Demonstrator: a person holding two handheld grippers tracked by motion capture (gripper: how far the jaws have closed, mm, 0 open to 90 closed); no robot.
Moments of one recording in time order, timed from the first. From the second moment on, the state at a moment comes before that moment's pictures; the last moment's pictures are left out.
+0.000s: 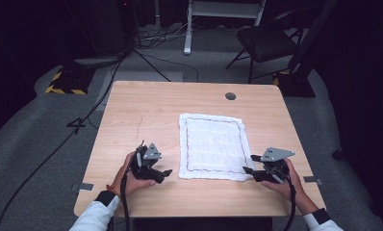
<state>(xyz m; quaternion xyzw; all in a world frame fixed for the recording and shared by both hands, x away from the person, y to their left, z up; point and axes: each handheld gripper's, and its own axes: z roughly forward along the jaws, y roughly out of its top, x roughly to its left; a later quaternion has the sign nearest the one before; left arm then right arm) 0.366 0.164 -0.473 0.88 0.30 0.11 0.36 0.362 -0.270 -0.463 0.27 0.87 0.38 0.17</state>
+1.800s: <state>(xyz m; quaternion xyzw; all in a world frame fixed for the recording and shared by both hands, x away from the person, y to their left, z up) 0.499 0.110 -0.473 0.84 0.37 0.16 0.37 0.364 -0.064 -0.495 0.14 0.91 0.38 0.13</state>
